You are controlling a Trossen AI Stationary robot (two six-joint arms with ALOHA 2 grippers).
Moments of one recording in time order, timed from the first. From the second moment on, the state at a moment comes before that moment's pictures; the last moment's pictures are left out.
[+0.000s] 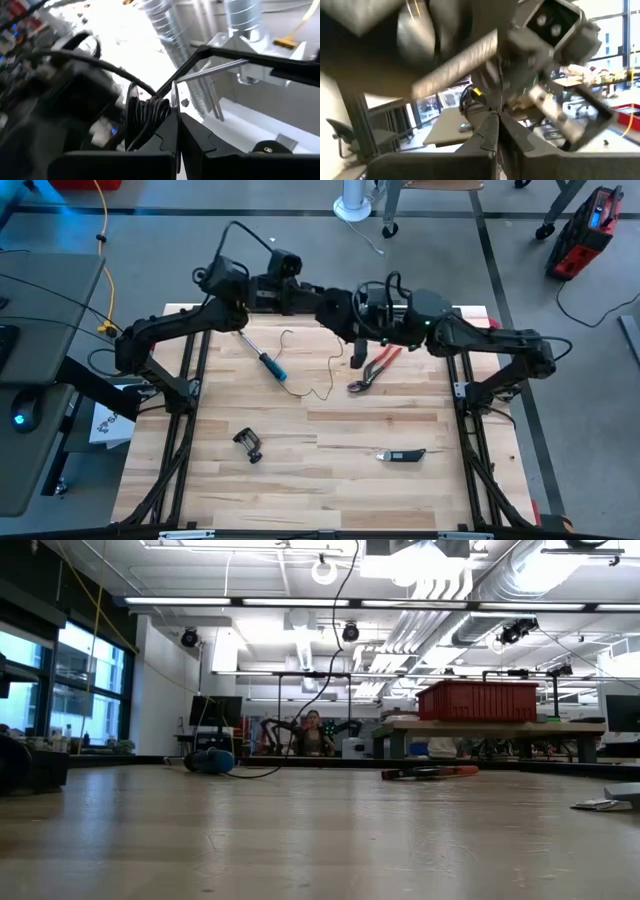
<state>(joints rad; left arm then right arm) 0.30 1.56 1.57 0.67 0.65 -1.30 -0.04 1.47 1.55 0.11 0.04 0.15</state>
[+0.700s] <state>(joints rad) 0.54 1.40 1.57 0.45 0.69 -0.94 -0.03 1.48 1.55 0.10 0.00 0.23</state>
